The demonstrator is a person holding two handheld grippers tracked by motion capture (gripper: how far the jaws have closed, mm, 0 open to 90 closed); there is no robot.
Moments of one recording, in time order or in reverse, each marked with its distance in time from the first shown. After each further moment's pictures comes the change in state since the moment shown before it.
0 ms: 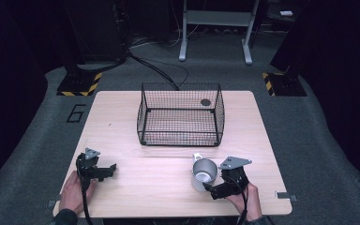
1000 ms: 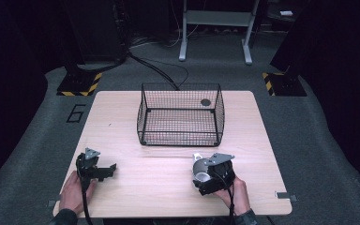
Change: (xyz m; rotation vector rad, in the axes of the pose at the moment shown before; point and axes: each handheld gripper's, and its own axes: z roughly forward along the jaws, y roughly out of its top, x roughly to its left) left arm 0.000 0.000 0.000 0.000 -0.001 0.000; right arm 0.012 0.020 0.032 0.058 -0.029 -0.053
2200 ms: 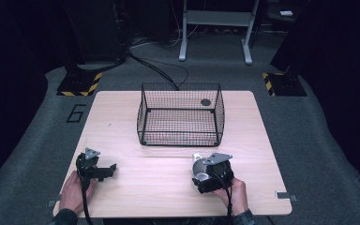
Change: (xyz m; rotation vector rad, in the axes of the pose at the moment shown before) left arm 0.000 0.000 0.000 0.000 0.000 0.001; right arm 0.002 0.001 0.004 0.003 -0.025 0.022
